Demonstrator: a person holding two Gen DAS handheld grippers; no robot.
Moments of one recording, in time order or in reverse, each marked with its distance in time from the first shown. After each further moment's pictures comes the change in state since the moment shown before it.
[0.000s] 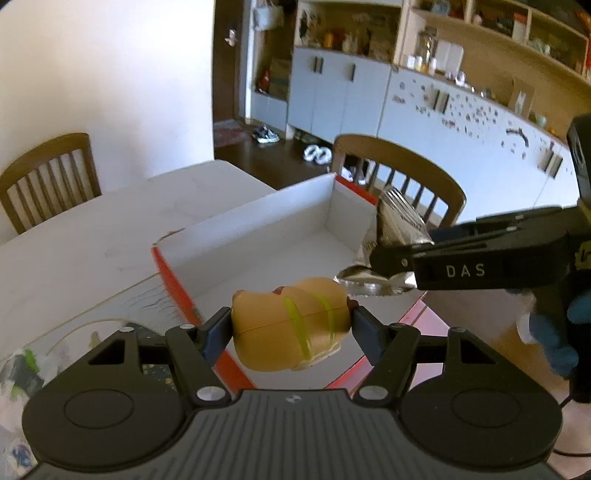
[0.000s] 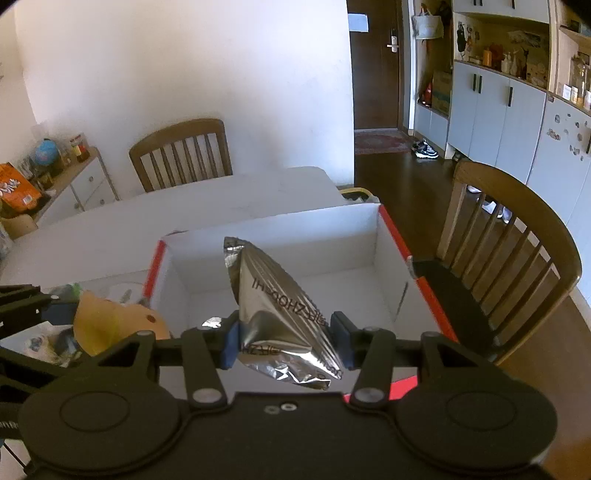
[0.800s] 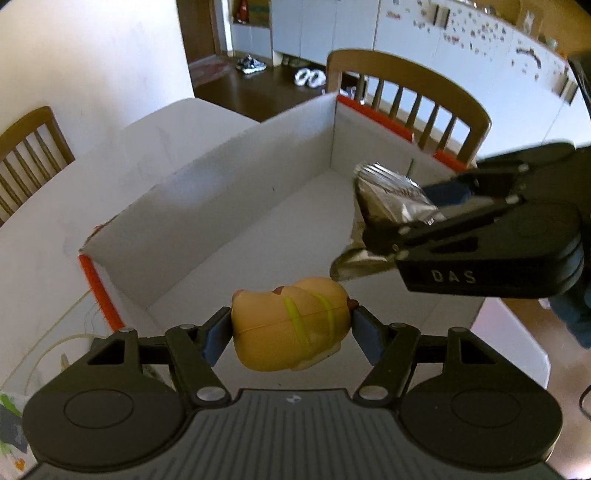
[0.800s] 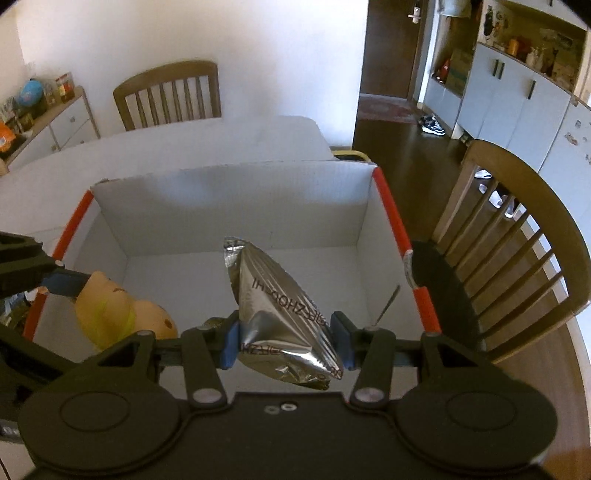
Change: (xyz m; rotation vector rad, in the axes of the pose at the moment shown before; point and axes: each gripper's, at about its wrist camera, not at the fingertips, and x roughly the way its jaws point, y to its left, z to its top) left arm 0.108 -0.010 0.023 0.121 0.268 0.028; right arm 0.092 -0.027 0.009 -0.120 0.160 -0.040
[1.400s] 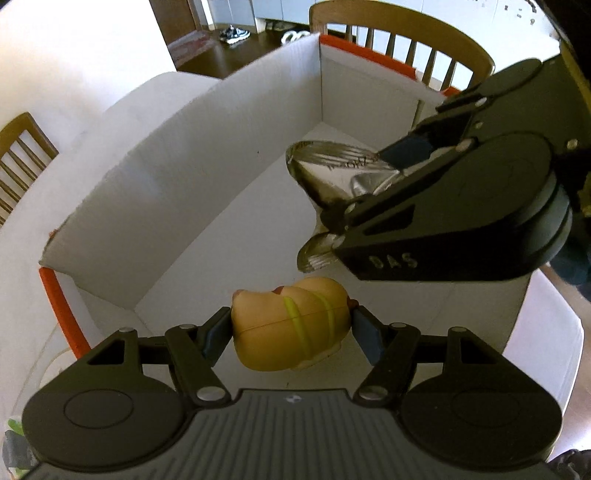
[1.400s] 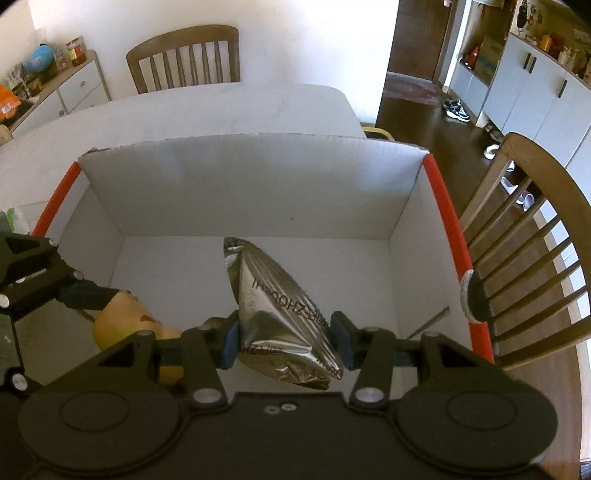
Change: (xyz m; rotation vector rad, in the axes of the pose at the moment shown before) left arm 0.033 -0.007 -0.003 0.094 0.127 0.031; right arm 0.043 0.012 0.011 -0.065 0.106 0.038
